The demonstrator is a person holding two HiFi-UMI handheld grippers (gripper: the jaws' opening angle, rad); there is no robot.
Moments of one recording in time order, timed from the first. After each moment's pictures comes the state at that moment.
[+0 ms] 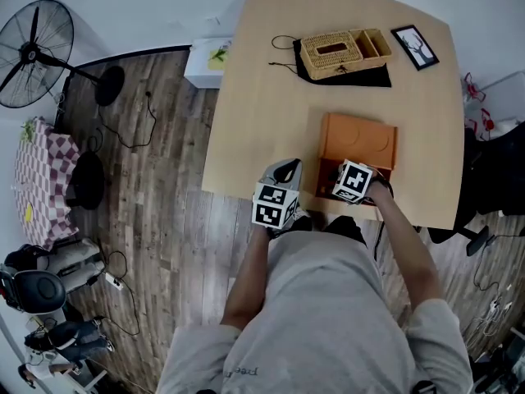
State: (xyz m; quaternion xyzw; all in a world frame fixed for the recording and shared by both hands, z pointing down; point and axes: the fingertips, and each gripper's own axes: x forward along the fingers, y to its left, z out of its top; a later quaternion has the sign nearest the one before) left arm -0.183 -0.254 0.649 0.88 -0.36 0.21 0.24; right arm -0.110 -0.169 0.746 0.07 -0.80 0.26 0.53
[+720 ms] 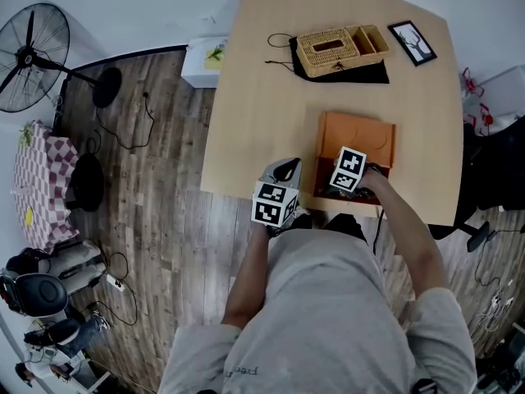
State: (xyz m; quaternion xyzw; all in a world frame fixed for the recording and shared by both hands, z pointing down) left arm -0.178 -0.252 0.655 0.88 -0.35 0.21 0.25; right arm -0.121 -0.149 0.759 -0.03 -0.78 0.38 0.50
